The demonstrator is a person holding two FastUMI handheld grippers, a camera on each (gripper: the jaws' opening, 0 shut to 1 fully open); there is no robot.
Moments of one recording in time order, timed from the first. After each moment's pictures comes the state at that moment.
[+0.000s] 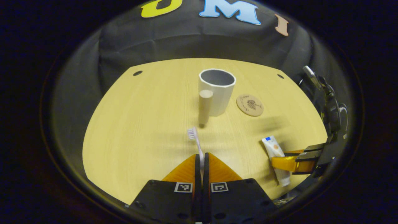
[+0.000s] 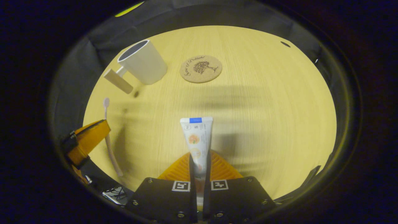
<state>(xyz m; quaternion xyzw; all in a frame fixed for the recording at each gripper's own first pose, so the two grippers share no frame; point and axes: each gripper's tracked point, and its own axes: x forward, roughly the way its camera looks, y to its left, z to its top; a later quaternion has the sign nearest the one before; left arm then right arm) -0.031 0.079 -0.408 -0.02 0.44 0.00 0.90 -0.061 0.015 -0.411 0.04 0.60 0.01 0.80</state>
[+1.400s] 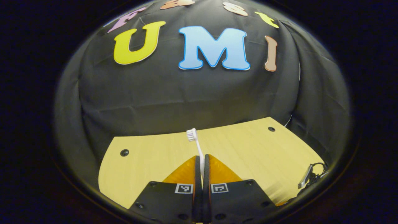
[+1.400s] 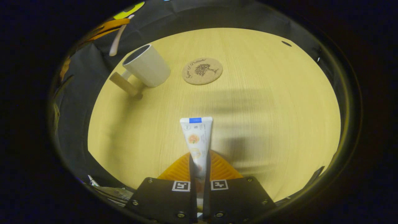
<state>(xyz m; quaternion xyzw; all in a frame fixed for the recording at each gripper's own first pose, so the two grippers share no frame) 0.218 0.049 -0.247 0.02 0.23 -0.11 0.97 -0.058 0.013 -0.411 0.07 0.58 0.04 0.81</state>
